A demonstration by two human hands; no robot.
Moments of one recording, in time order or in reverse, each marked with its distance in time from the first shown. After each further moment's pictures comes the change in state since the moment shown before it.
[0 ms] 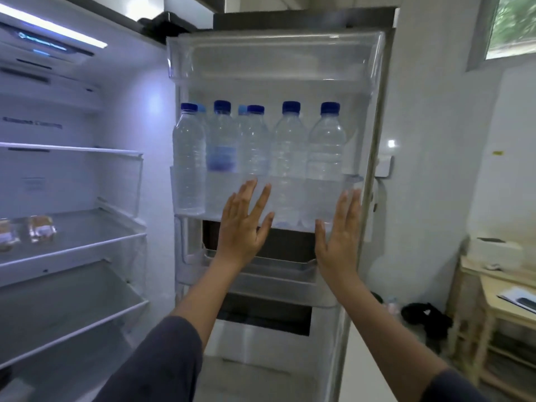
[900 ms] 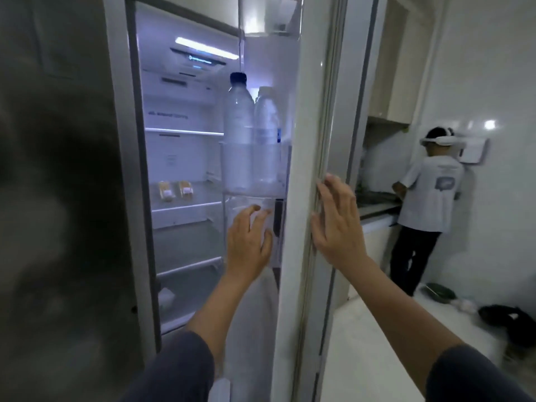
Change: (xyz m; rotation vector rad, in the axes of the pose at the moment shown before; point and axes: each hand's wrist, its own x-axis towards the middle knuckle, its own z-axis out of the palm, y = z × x) left_hand -0.155 -0.013 -0.247 0.063 0.014 -0.314; right_hand -0.095 -0.219 -0.046 0.110 -0.105 -0.417
